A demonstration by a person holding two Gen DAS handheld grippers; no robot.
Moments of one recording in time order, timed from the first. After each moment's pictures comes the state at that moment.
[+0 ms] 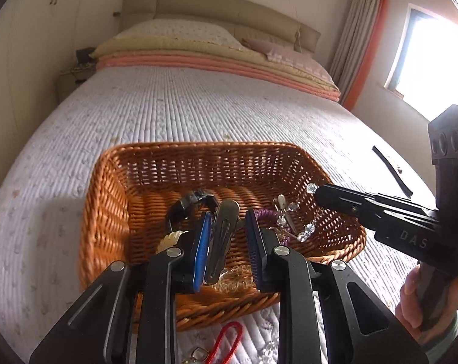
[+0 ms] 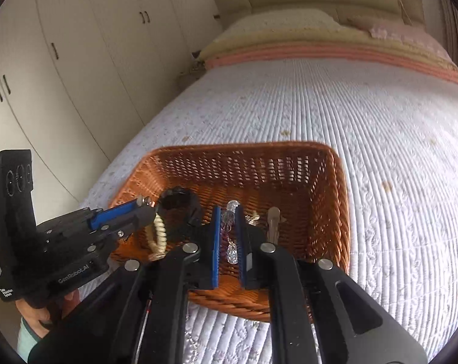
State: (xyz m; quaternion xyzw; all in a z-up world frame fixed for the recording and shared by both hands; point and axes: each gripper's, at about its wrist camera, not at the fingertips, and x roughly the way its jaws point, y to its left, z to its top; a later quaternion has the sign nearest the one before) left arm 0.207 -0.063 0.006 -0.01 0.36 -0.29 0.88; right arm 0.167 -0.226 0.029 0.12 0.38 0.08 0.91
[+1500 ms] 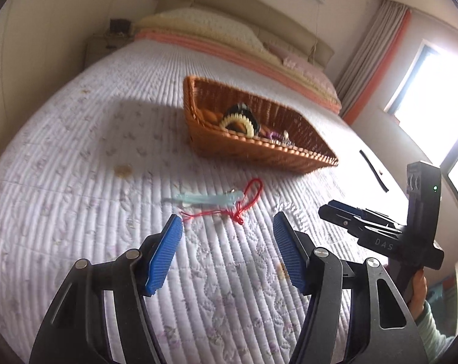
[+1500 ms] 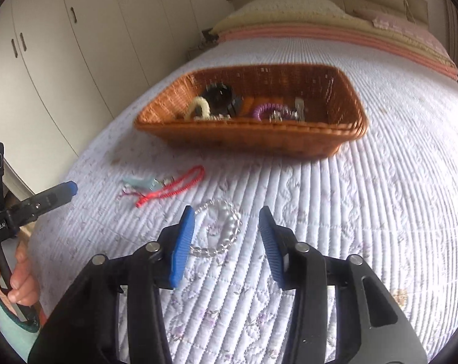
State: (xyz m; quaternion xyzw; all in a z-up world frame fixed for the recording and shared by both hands) left arm 0.081 0.063 -0.021 -0.09 0.39 -0.28 0.87; right arm 0.035 -0.172 -0.020 0.09 0.41 0.09 0.90
